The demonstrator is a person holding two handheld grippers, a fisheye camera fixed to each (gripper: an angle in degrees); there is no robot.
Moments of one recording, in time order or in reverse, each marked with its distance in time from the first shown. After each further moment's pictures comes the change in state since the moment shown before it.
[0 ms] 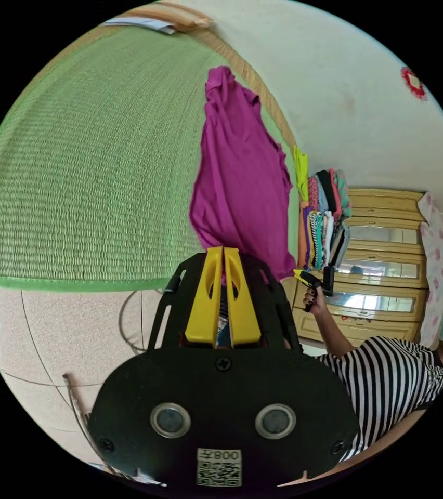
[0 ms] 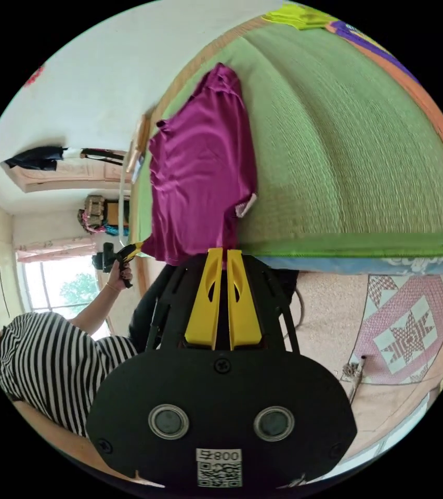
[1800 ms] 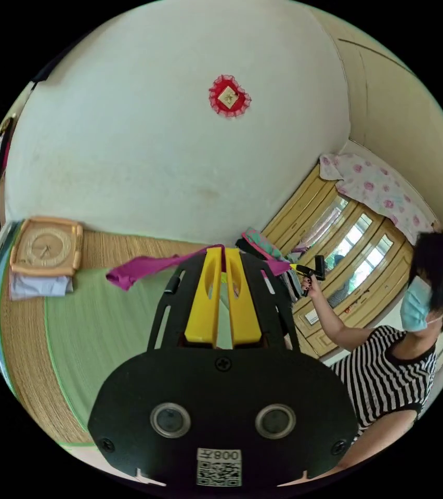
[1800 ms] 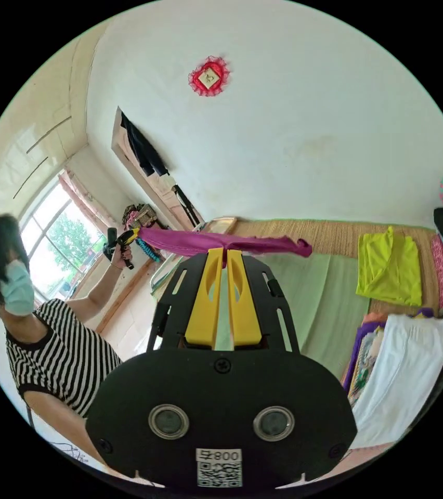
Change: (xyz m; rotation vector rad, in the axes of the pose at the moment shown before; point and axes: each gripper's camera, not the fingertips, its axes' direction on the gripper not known) left arm 0.227 -0.027 -0.247 0.445 0.094 0.644; right arm -0.273 -0.043 -0.312 0.402 0.016 -0.618
